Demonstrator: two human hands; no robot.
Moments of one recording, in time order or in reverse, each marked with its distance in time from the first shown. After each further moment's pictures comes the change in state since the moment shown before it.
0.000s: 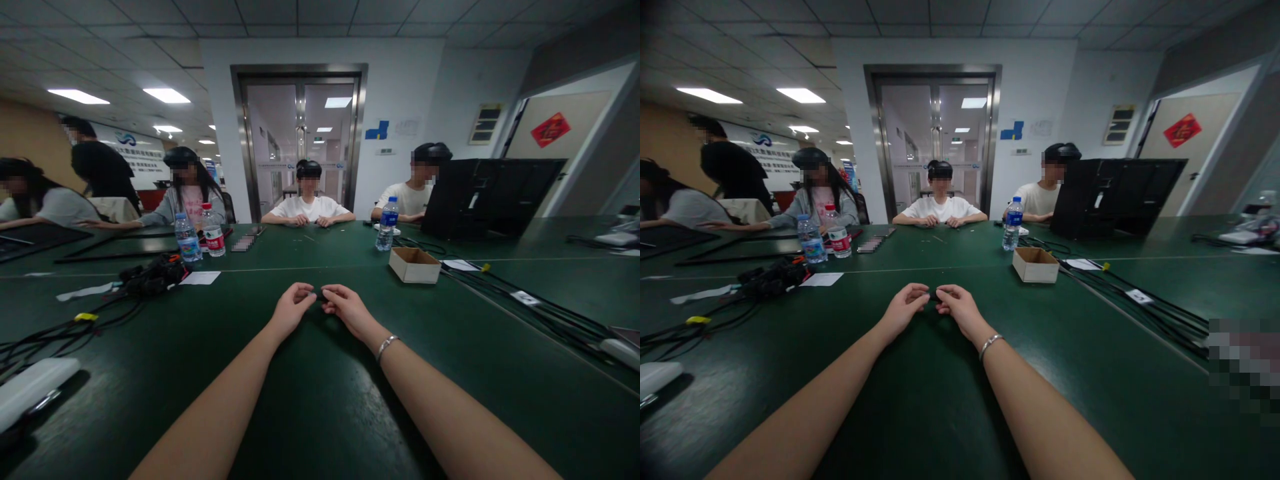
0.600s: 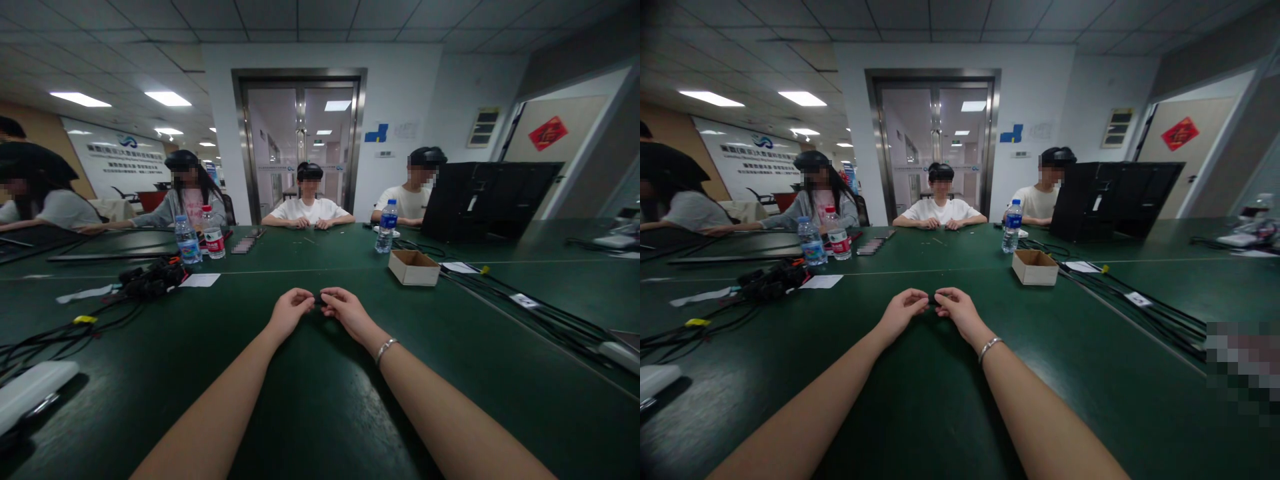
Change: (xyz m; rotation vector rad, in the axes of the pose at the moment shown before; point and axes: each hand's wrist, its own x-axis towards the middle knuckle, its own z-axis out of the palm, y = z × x) left_hand 0.002 -0.003 -0.001 -0.068 -0.026 -0.059; right_hand -0.003 -0.002 0.001 -0.026 0.008 0.011
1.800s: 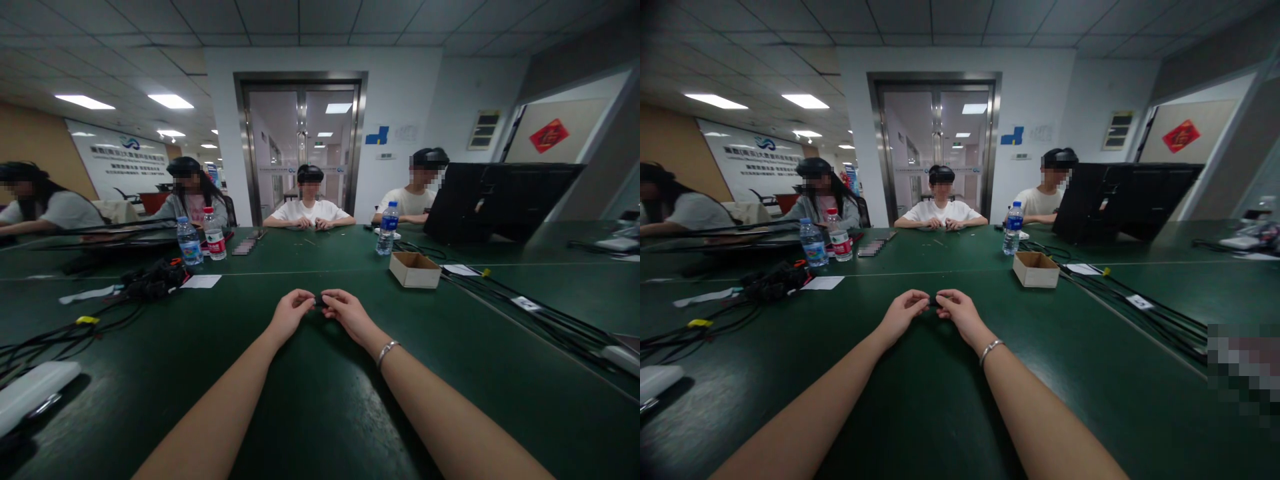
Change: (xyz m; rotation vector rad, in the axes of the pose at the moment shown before) left_hand 0.001 -0.002 -0.002 0.024 -0.009 0.046; right_hand 0.001 0.000 -0.001 0.014 -0.016 -0.012
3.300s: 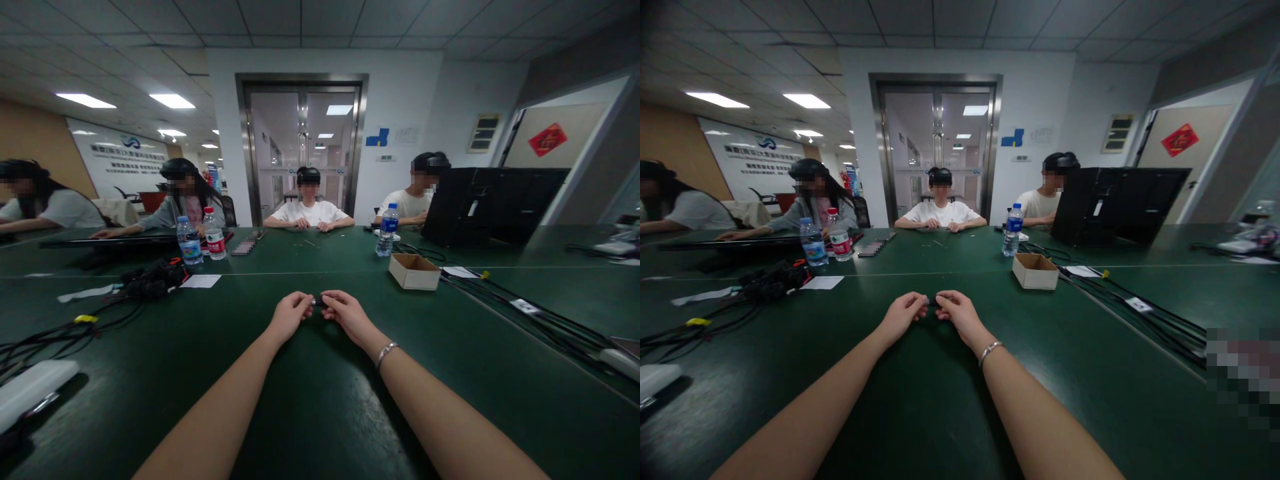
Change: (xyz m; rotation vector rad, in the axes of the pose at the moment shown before) left_hand 0.002 -0.002 0.002 0.066 -0.004 -0.060; right_hand 0.000 0.001 -0.001 0.010 0.002 -0.007
